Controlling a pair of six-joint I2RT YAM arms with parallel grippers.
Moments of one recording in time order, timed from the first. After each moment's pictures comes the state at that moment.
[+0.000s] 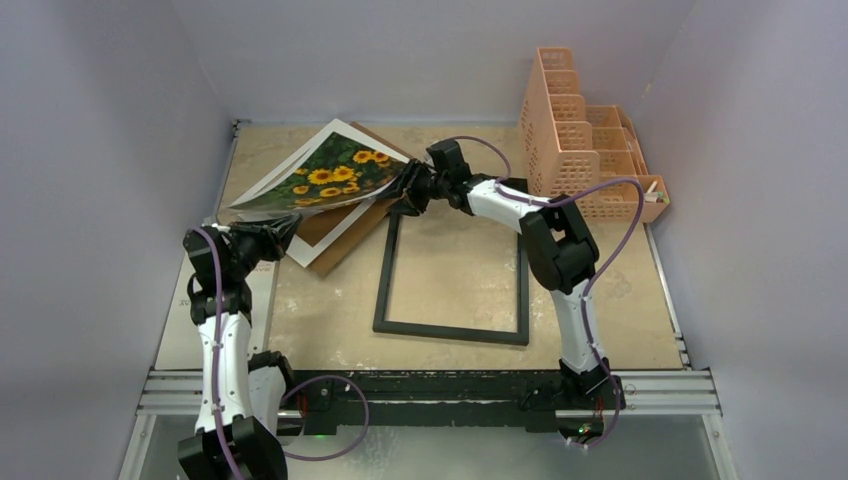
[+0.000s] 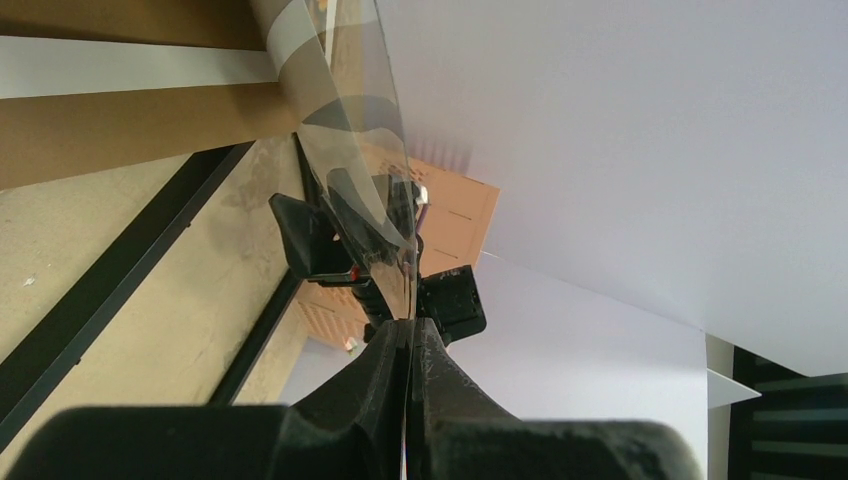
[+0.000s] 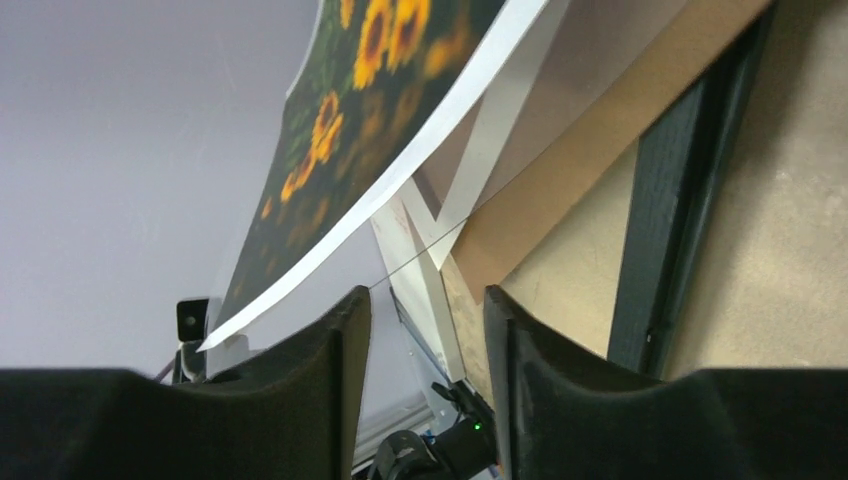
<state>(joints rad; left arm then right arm) 0.35 0.77 0.53 -0.09 0.63 -1.59 0.56 2.17 1.59 -0.04 -0.55 1.23</state>
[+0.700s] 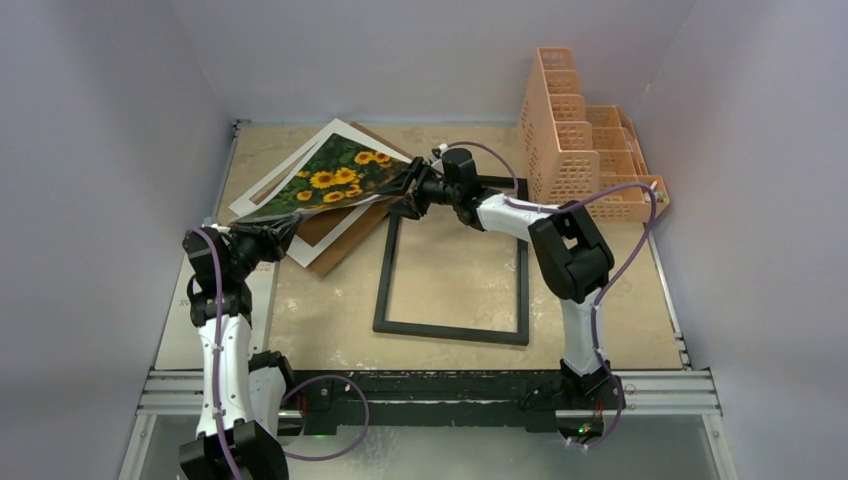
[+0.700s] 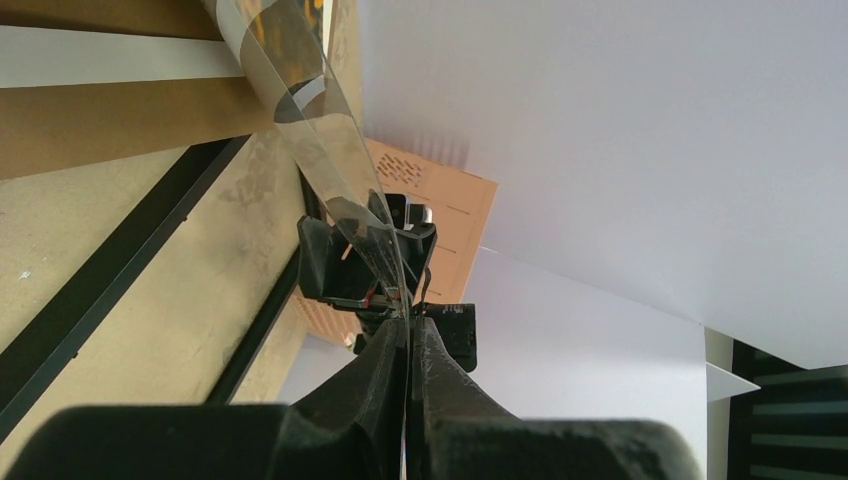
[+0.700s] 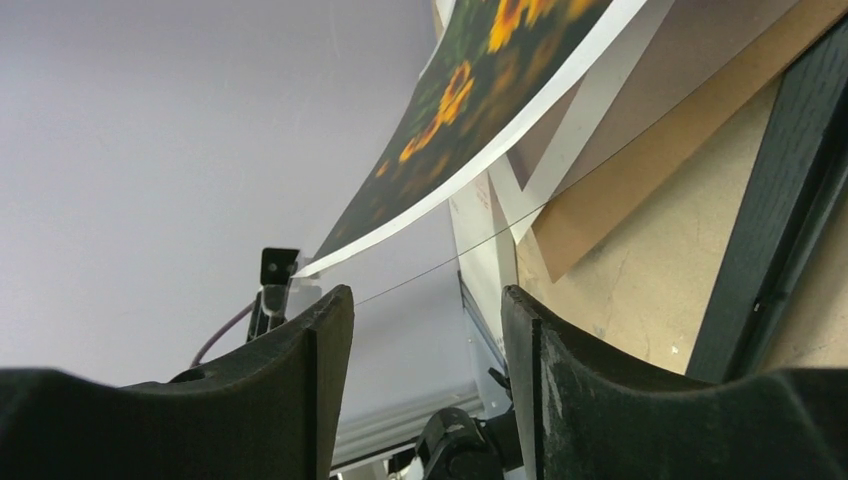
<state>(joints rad) 0.35 0.75 0.53 -0.10 0.64 -1.59 0.57 2.06 1.37 0.32 -0.60 1.40</state>
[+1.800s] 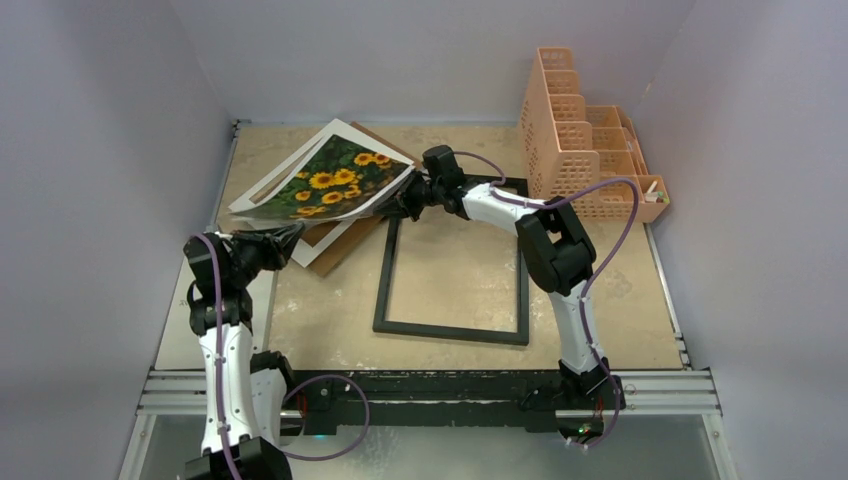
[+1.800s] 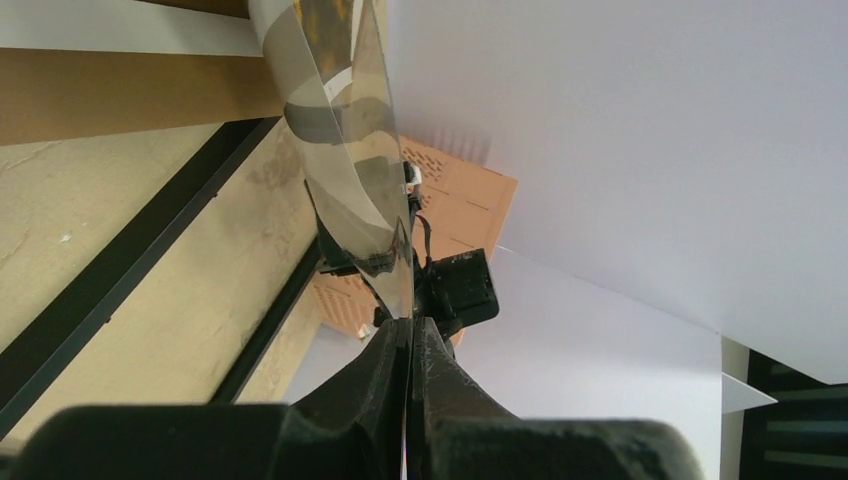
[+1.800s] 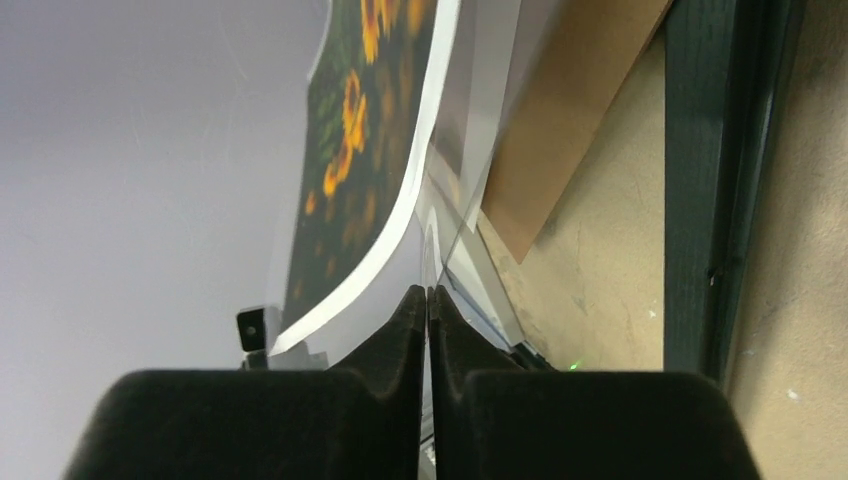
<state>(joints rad) 0.35 0.68 0.53 -0.21 0.63 -1.58 0.60 2.17 1.58 -0.04 -0.59 1.42</state>
